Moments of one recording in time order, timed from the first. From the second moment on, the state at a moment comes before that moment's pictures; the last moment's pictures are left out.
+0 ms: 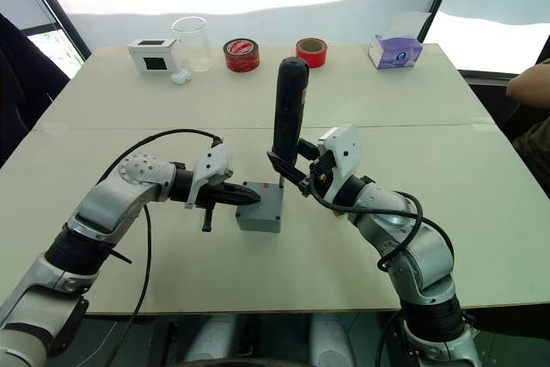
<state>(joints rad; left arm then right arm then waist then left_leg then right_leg) -0.55 0.62 -0.31 -0.13 -0.29 0.56 -1.15 -0.25 -0.38 0.07 -0.55 0.53 0.64 0.44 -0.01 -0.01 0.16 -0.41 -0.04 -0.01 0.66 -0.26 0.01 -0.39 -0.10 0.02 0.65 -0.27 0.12</state>
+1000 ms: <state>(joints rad) -0.54 0.62 -0.31 -0.13 -0.27 0.56 -1.15 -0.28 -0.34 0.10 -0.51 0.50 0.65 0.43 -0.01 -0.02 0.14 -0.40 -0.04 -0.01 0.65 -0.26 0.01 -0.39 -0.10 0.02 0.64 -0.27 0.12</state>
